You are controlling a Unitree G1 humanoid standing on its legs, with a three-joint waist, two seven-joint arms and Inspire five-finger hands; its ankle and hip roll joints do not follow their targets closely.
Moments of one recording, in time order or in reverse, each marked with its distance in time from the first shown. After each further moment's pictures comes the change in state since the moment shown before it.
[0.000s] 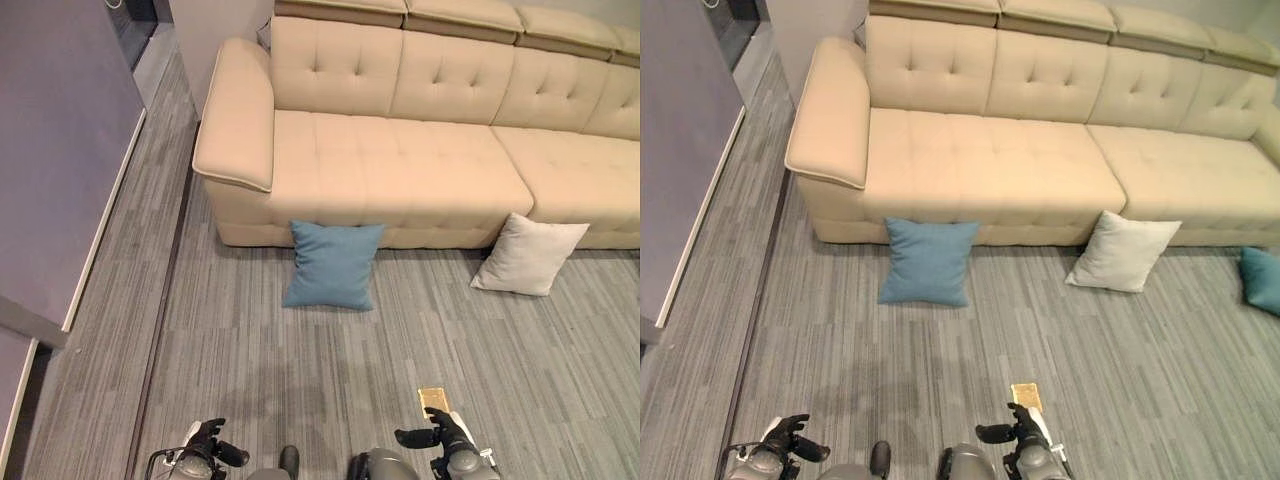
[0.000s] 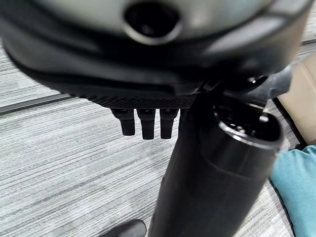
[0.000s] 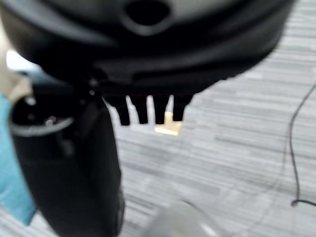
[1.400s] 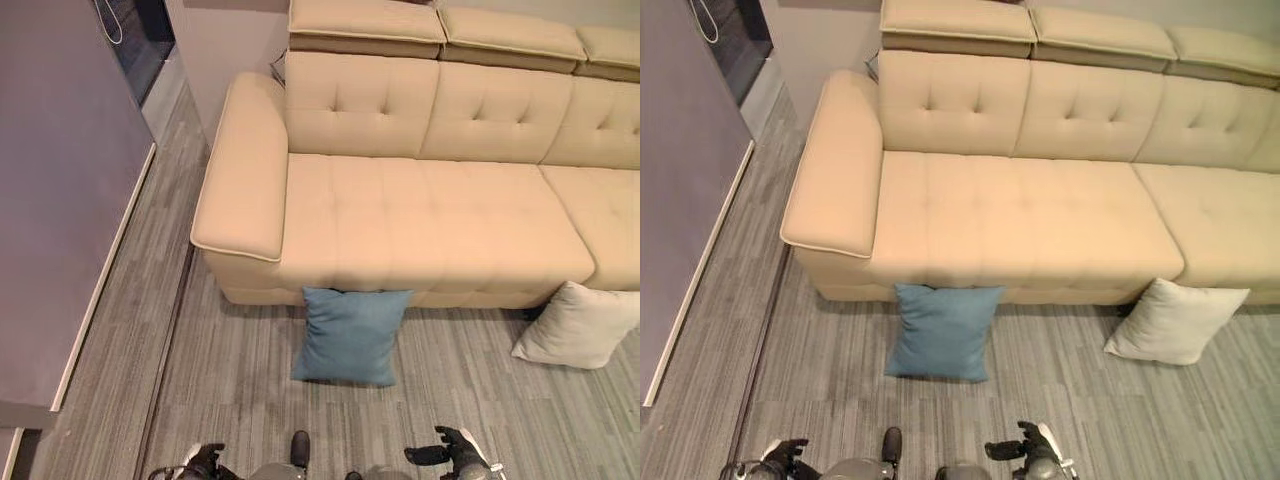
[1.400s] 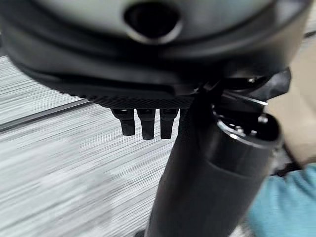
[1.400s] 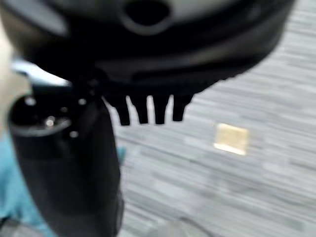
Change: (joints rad) left arm 0.022 0.015 -0.031 -0.003 0.047 0.007 -0.015; right arm -0.007 -0.013 0.001 0.035 -0.018 0.009 0.010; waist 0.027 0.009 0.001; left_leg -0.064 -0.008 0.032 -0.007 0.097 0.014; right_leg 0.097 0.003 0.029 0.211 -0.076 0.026
